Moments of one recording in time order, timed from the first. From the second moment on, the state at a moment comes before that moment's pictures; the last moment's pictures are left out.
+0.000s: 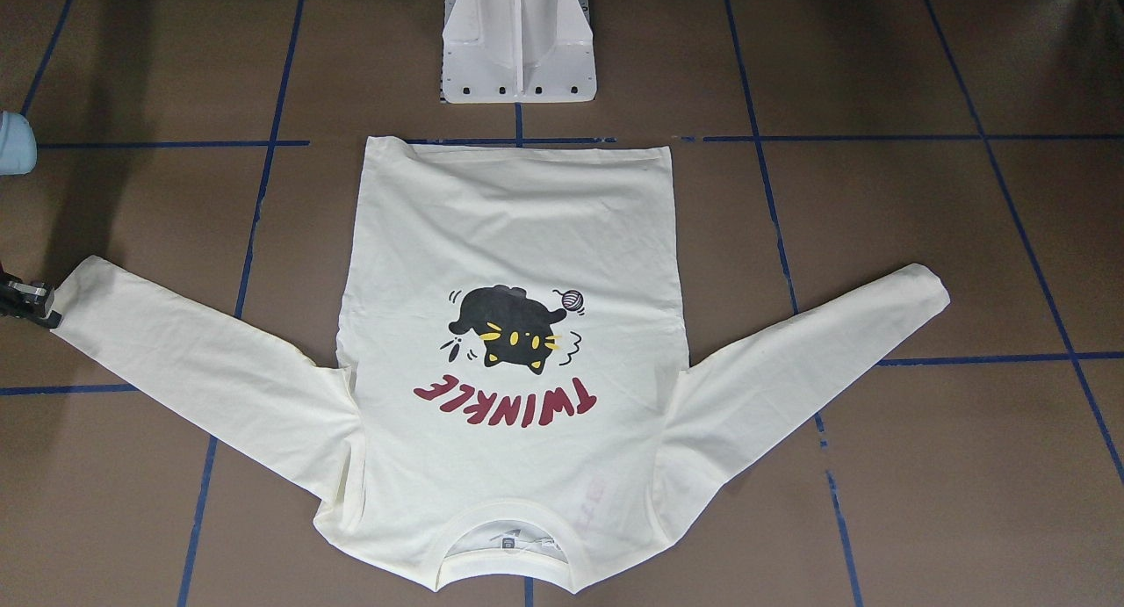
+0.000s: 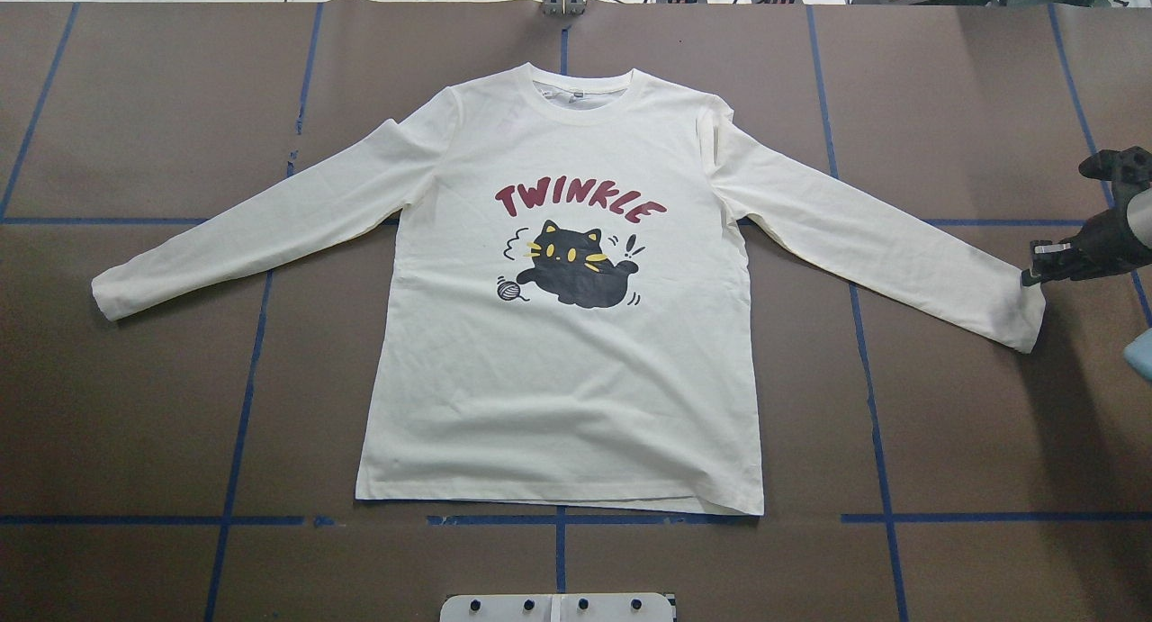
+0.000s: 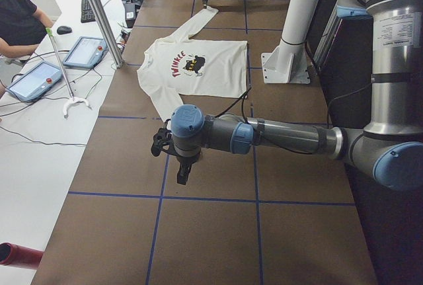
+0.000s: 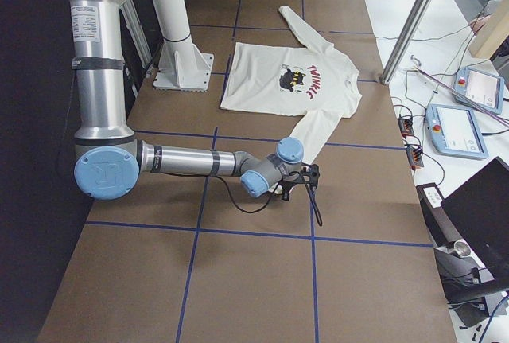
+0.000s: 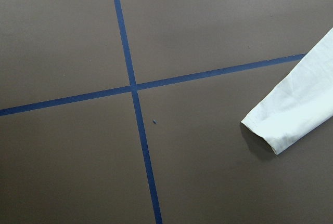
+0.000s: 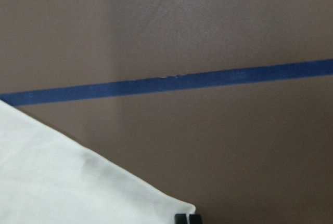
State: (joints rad) left arm -1.57 -1.48 -1.78 -1.61 -2.44 0.08; right arm 1.09 -1.55 1.42 -0.87 2.27 0.82
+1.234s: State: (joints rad) left arm -1.57 -1.48 -1.80 -1.65 -2.44 0.07; right arm 0.66 -0.57 1.28 -1.12 1.93 1.54
